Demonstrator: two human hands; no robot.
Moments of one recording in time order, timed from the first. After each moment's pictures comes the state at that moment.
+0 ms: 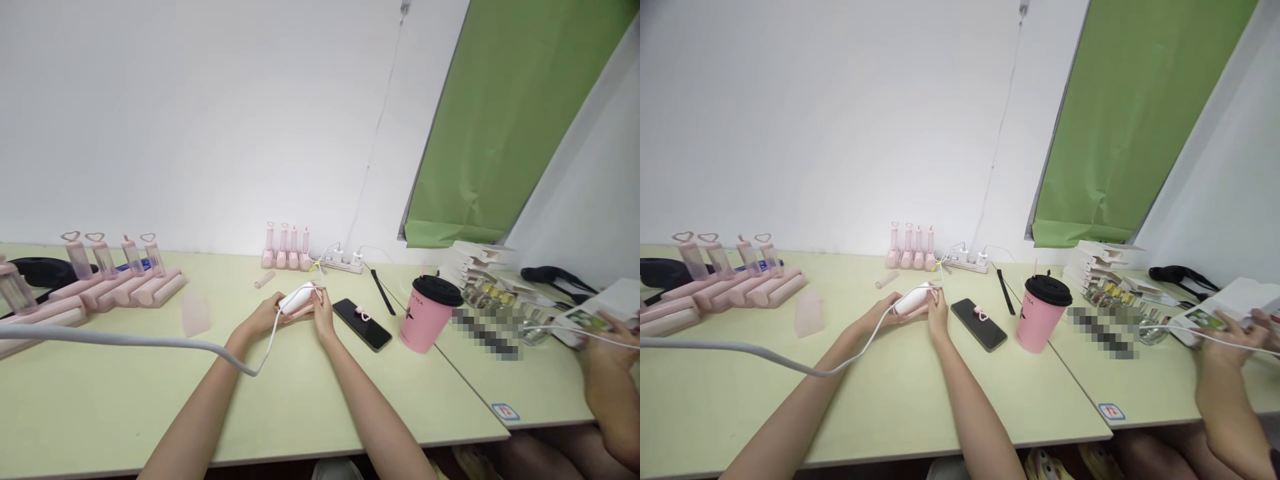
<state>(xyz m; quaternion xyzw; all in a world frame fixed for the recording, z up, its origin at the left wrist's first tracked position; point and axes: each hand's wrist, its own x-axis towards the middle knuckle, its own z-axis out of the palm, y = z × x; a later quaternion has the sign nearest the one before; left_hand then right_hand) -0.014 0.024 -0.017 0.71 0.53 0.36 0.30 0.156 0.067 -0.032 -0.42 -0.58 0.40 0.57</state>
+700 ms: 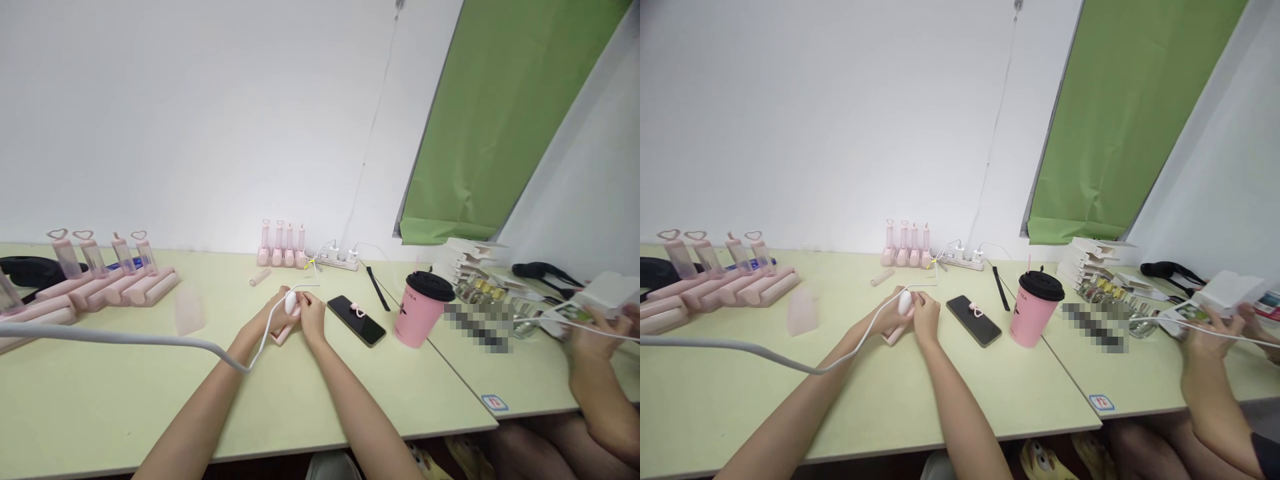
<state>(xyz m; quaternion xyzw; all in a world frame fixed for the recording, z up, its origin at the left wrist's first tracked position) 0.024 0.018 -0.005 0.72 0.55 0.36 0.23 0.147 0.041 -0.022 -0.45 -0.65 0.25 0.55</state>
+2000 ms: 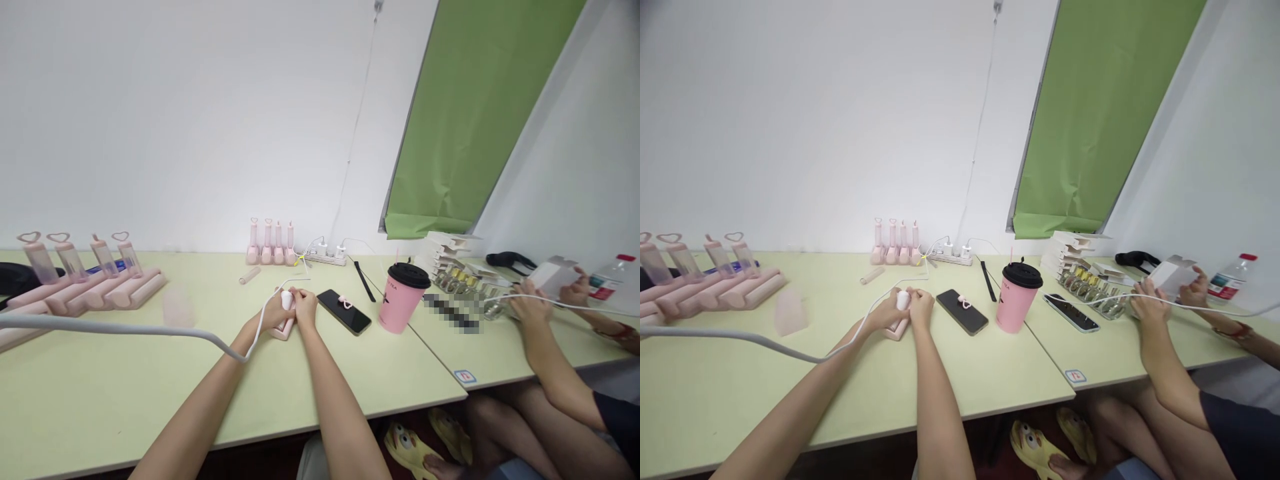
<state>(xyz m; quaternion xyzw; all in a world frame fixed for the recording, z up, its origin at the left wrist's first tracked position) 0.052 0.002 0.012 0.66 0.63 0.30 0.28 0.150 0.057 -0.031 -0.52 -0.58 0.28 0.56</state>
